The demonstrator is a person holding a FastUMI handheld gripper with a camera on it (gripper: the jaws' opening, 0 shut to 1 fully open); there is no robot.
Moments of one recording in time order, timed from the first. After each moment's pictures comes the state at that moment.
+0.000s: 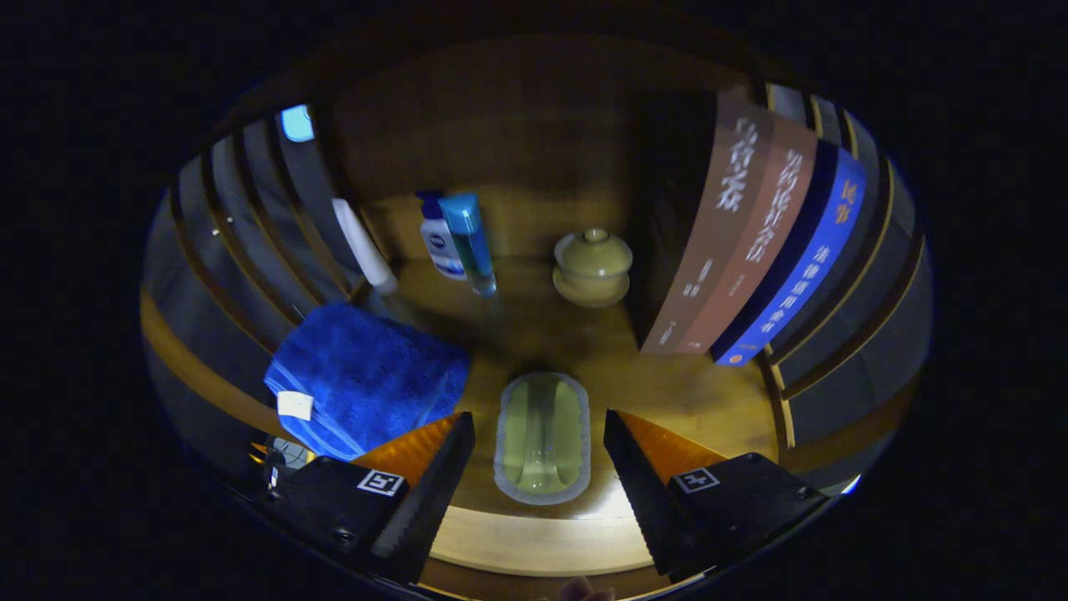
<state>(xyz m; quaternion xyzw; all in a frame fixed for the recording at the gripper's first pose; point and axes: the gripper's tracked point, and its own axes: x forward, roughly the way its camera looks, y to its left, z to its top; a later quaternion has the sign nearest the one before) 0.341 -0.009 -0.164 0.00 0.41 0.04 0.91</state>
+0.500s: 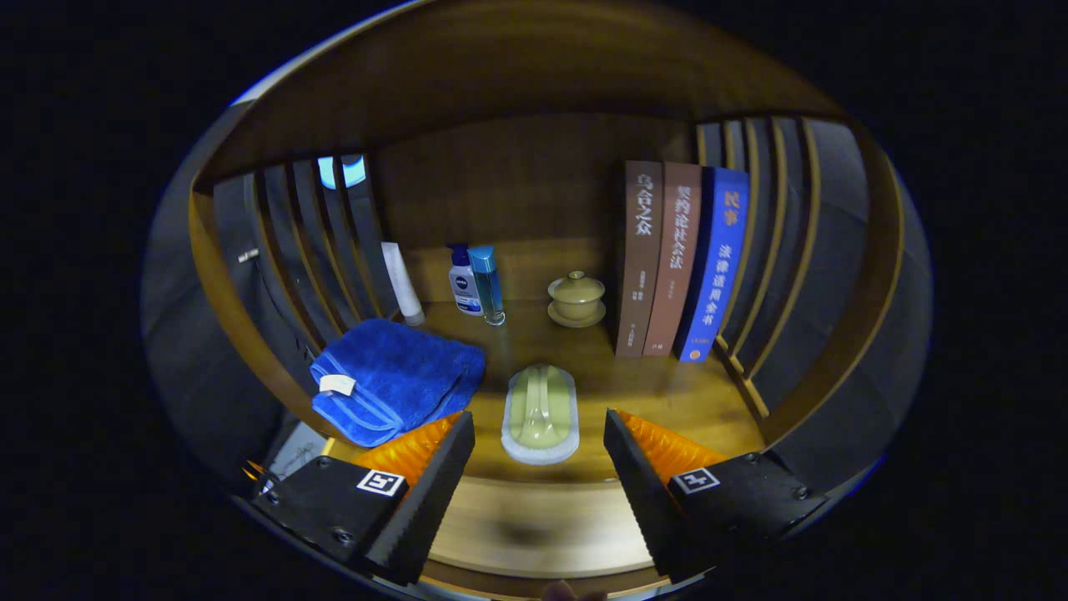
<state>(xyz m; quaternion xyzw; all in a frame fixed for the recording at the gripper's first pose) 0.252 -0.022 -0.139 0.05 0.29 0.03 0.95</state>
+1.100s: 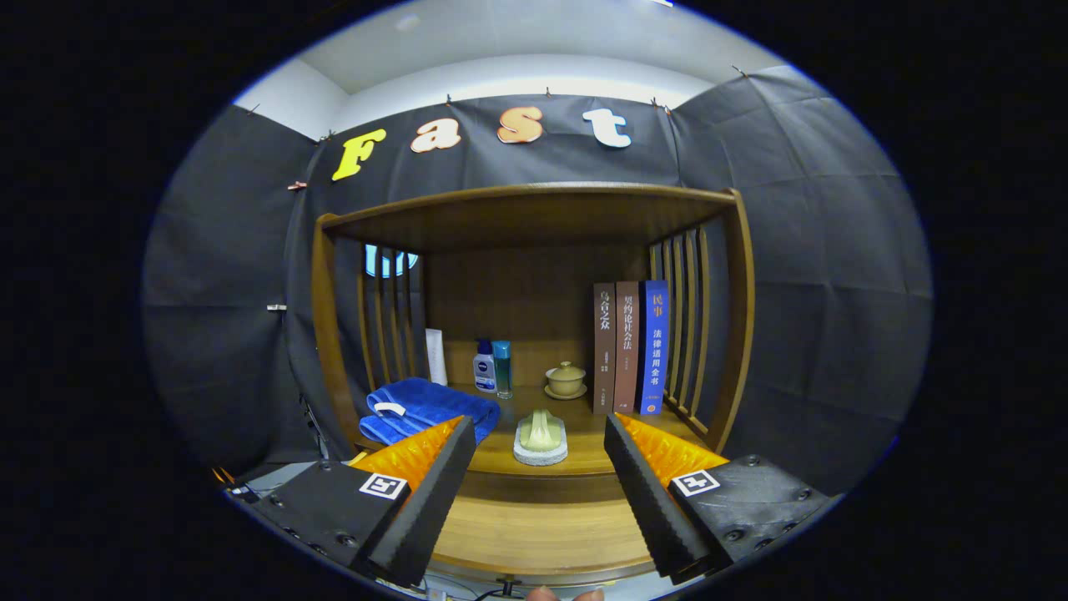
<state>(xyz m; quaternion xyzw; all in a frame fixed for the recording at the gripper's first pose) 0.117 -0.023 -0.071 0.00 0.05 0.02 1.00</state>
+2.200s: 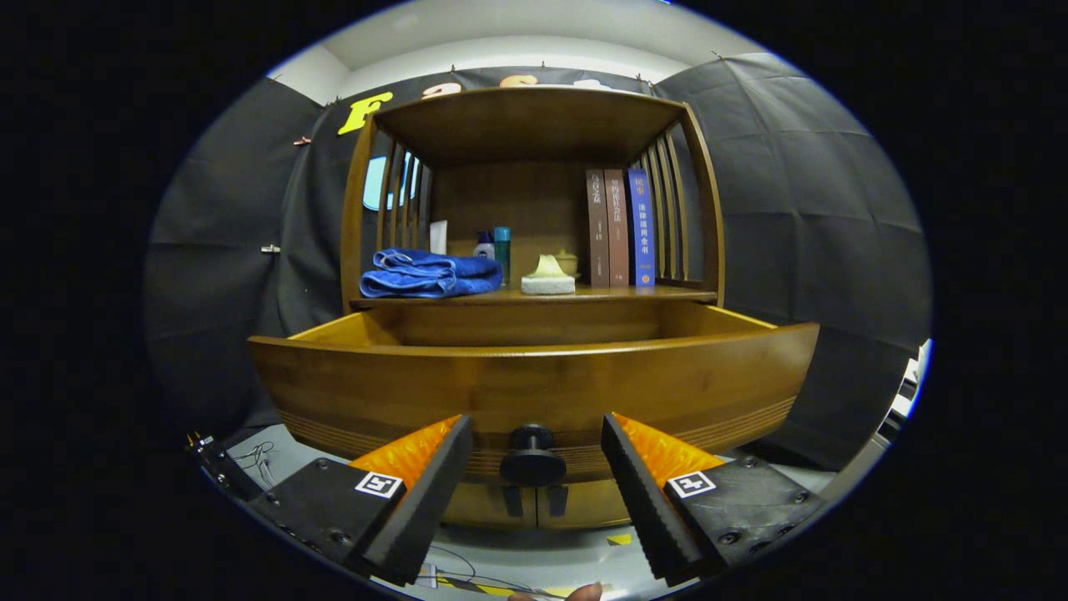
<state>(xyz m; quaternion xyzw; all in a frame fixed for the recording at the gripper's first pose) 0.035 0.000 -0.304 0.01 0.11 -0.01 0.99</state>
